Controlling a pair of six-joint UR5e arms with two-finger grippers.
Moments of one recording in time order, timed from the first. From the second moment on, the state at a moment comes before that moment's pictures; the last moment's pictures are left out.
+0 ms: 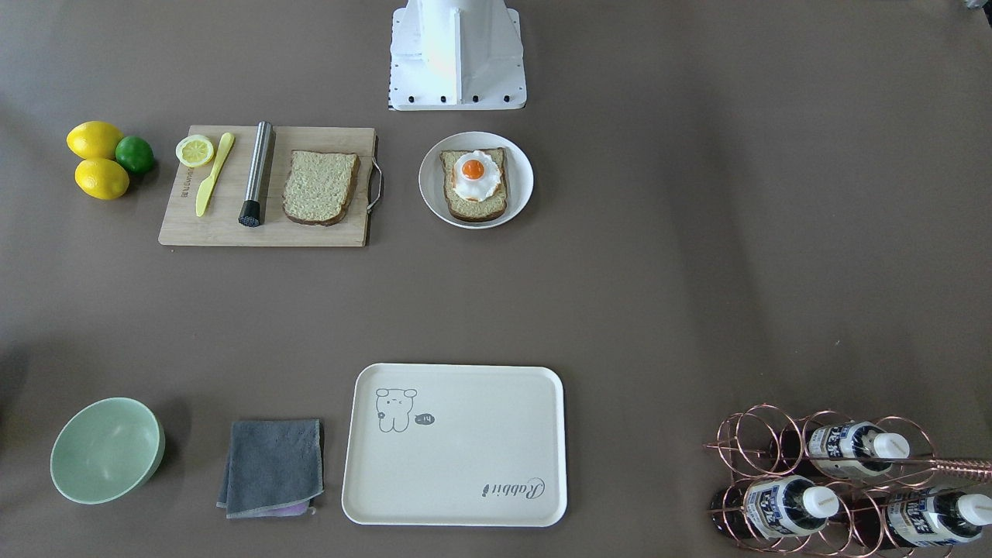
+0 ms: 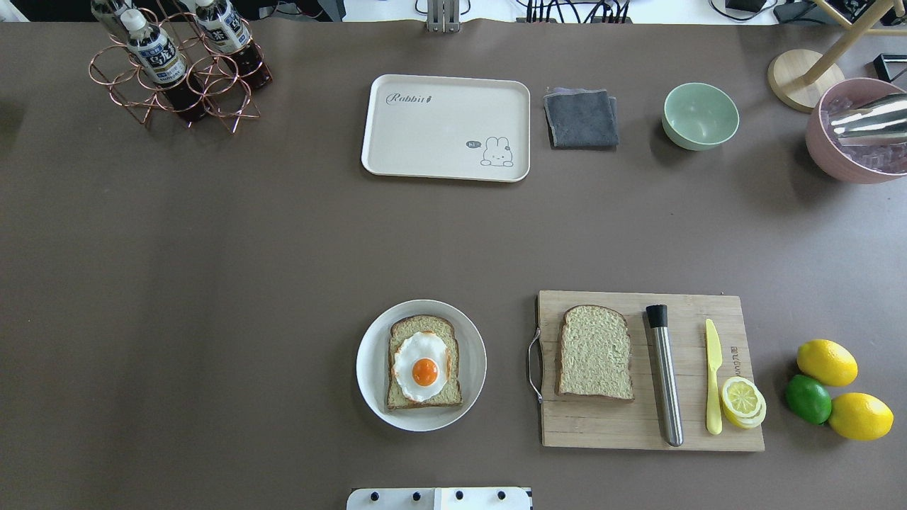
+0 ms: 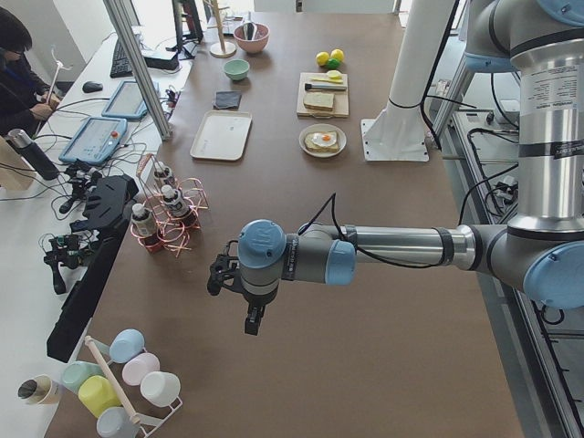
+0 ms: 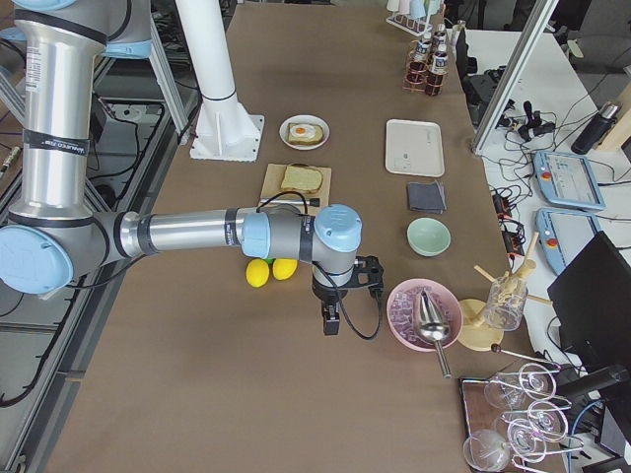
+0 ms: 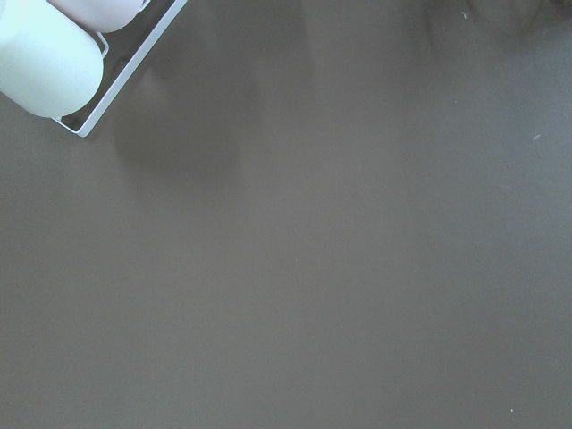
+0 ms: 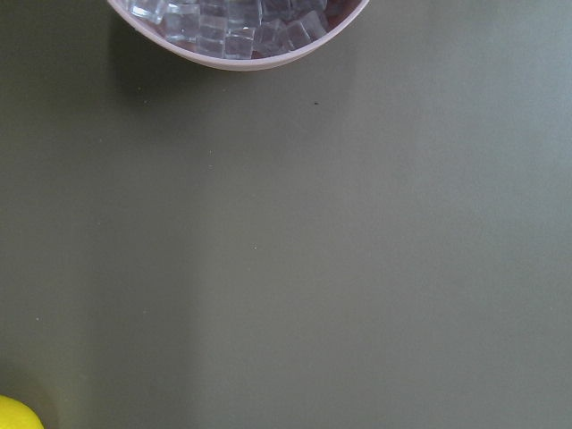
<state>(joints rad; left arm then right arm) -1.64 -1.48 -1.68 -1.66 -2.37 0.12 1.56 -1.72 1.83 -1.71 2.27 -0.13</state>
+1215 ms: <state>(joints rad) -1.64 -1.48 -1.69 -1.67 -2.37 0.12 1.56 -1.72 1.83 -1.71 2.27 -0.13</state>
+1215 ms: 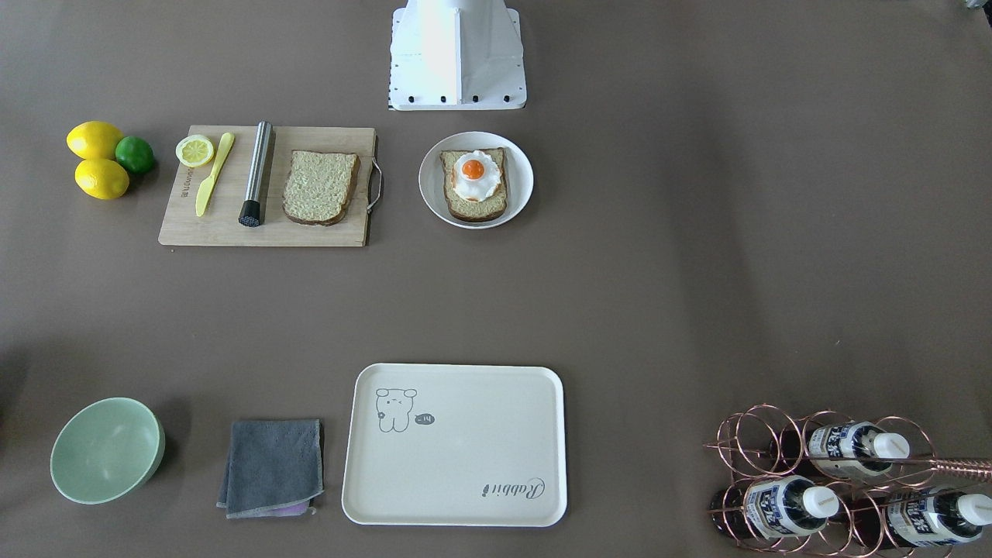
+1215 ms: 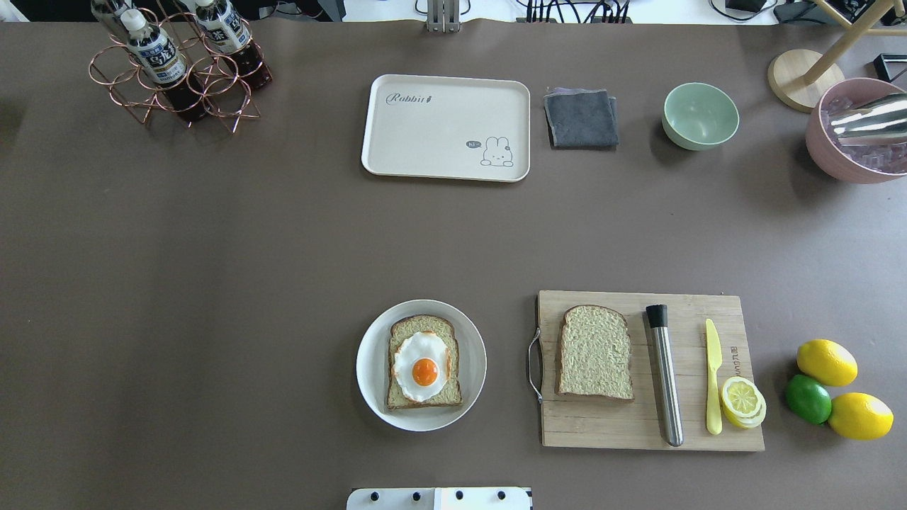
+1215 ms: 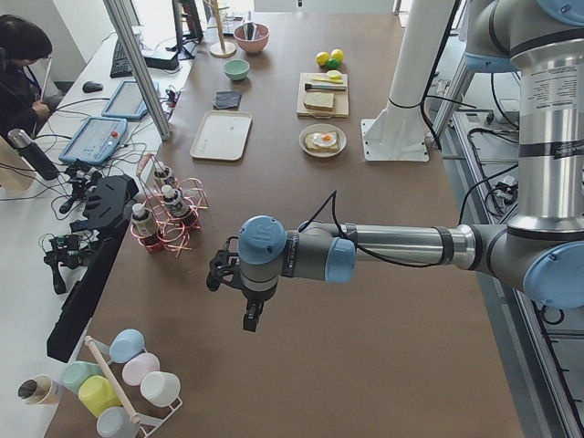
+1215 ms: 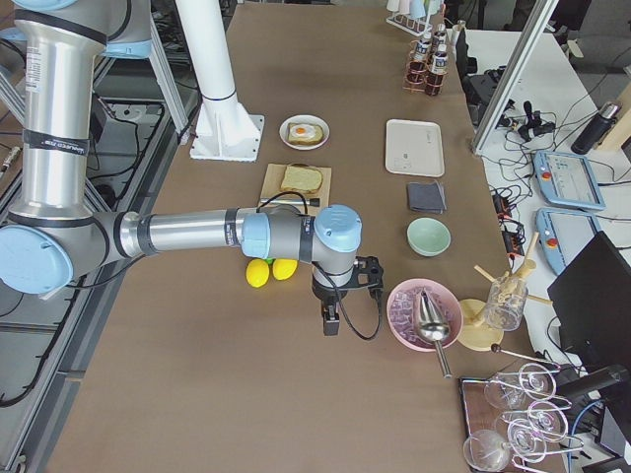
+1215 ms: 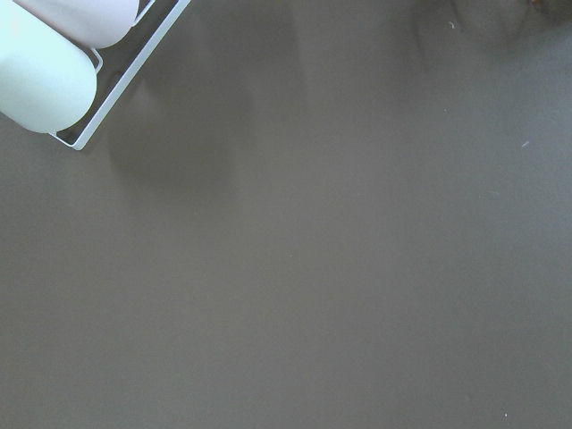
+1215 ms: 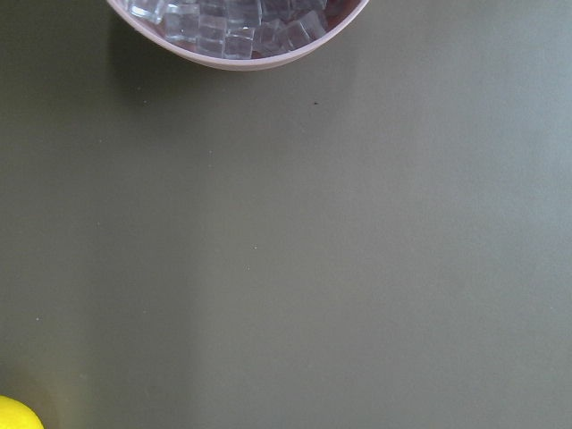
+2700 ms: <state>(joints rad) -1.60 -1.52 -1.68 -1.91 -2.46 0.11 1.56 -1.72 1.84 -1.65 2.28 -0.11</state>
